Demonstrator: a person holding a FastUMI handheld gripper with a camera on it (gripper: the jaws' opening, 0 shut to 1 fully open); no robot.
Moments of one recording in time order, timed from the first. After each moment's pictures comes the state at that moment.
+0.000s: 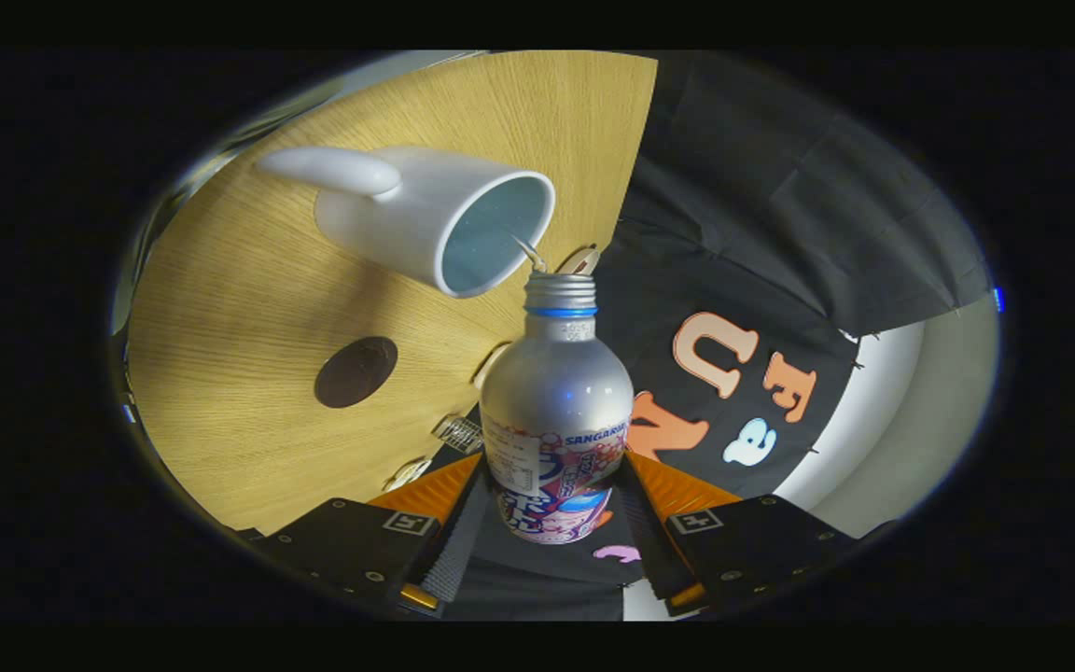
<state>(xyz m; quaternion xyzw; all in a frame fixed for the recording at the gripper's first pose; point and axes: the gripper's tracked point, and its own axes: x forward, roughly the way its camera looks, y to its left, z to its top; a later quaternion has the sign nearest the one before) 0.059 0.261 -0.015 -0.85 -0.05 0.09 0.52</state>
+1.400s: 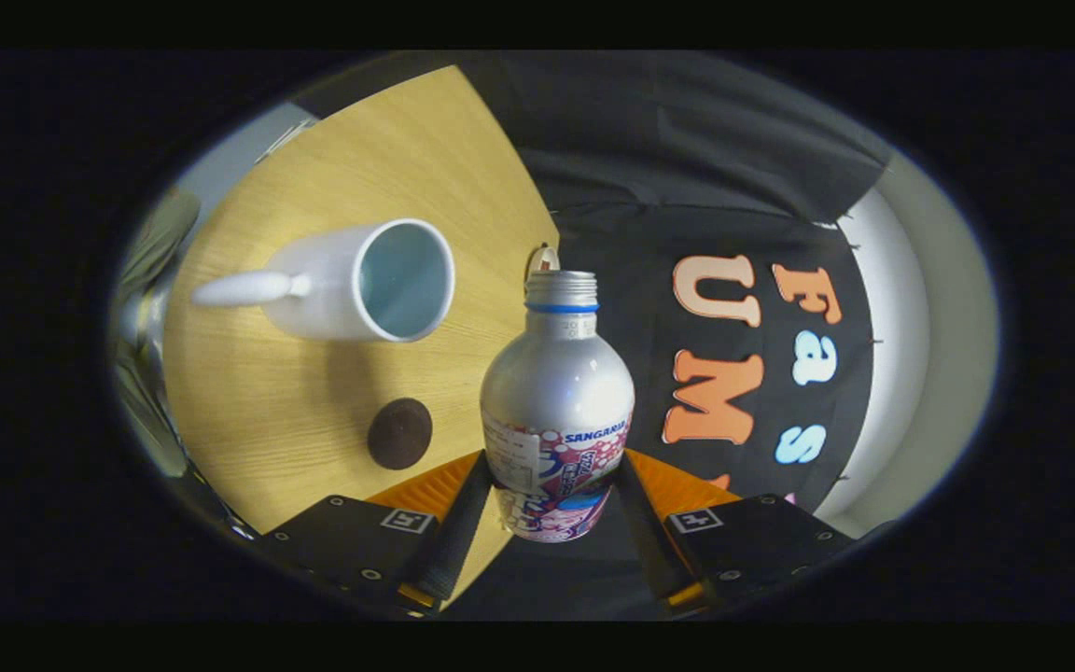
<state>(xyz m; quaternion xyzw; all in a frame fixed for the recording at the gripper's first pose) 0.050 0.243 -0.031 -0.64 0.02 0.14 0.76</state>
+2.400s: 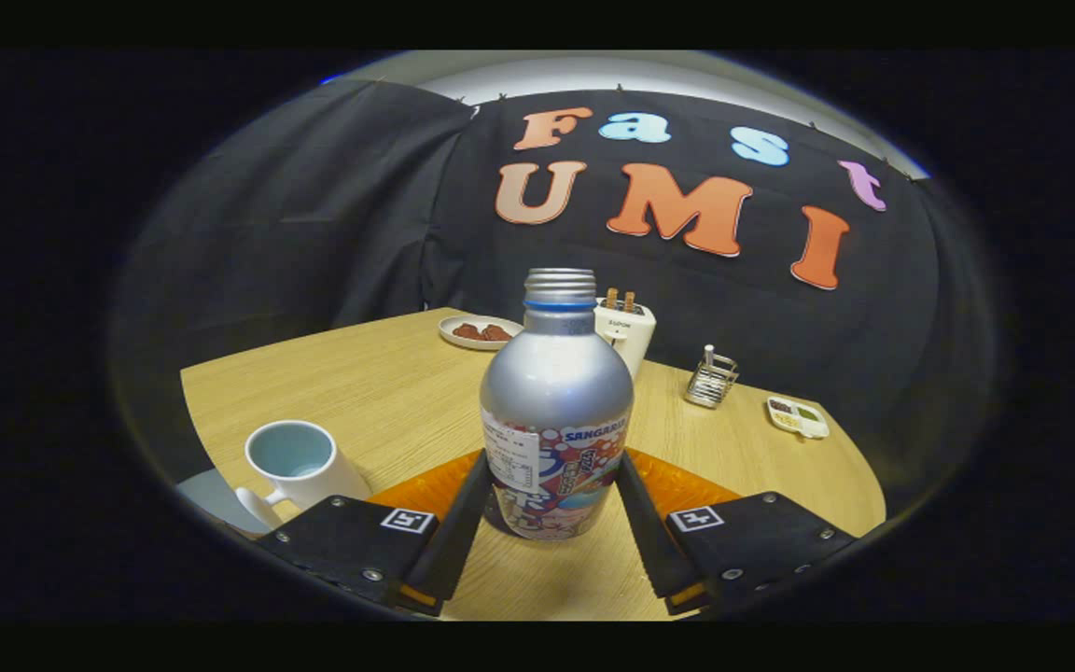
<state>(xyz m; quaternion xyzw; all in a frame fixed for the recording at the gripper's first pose) 0.103 0.211 -0.084 -0.06 0.15 0.19 0.97</state>
